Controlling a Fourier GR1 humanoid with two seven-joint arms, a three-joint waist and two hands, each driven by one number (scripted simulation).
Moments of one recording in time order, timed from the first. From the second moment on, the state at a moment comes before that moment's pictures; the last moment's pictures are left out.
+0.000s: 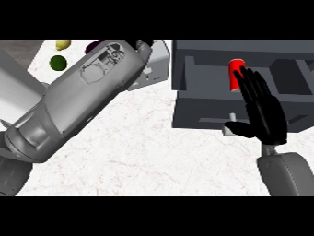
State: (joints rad) left arm -1.33 0.21 -0.63 -0.74 0.60 0.83 0.11; right arm -0.26 -0.17 0.05 -1.42 1.07 -0.27 -0.09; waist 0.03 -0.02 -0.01
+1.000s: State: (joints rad) left arm -1.12 0.44 -0.63 -1.08 0.55 0.78 0.26; right arm -0.70 -0.18 -0.12 -0.75 1.21 -0.63 -0.11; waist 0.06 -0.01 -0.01
